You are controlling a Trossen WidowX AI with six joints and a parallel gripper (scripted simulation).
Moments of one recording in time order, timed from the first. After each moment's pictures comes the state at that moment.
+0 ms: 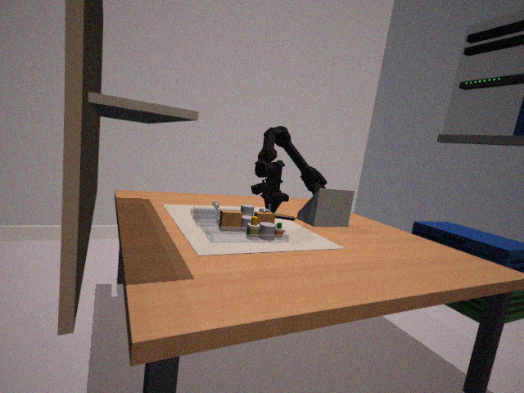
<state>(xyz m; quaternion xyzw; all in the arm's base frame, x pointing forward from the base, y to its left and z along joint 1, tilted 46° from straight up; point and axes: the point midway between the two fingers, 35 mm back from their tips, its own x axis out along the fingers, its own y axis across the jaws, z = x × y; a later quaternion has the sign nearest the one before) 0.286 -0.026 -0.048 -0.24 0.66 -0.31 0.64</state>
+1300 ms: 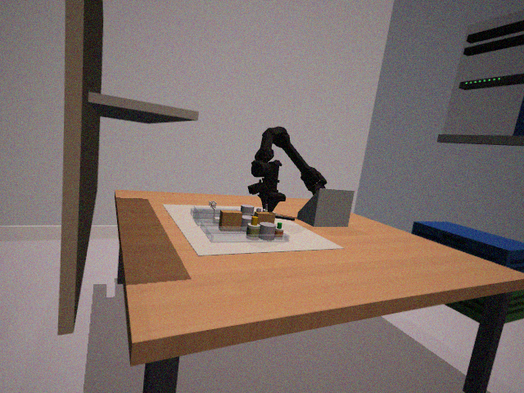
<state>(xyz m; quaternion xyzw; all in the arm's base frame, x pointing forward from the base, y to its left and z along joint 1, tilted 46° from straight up) 0.300 -0.027 -0.048 -0.24 0.66 -0.31 0.64</state>
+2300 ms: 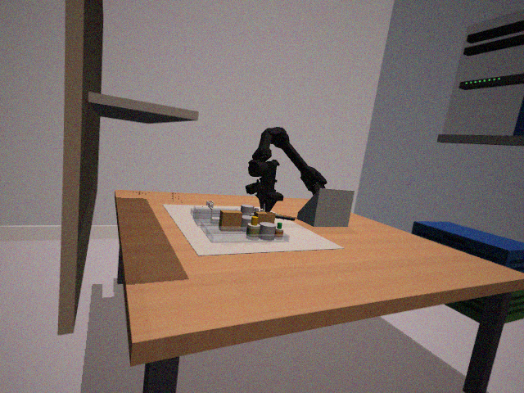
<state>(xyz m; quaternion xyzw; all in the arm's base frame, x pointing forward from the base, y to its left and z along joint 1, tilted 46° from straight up) 0.311 -0.028 -0.046 -0.23 0.66 -0.31 0.64</state>
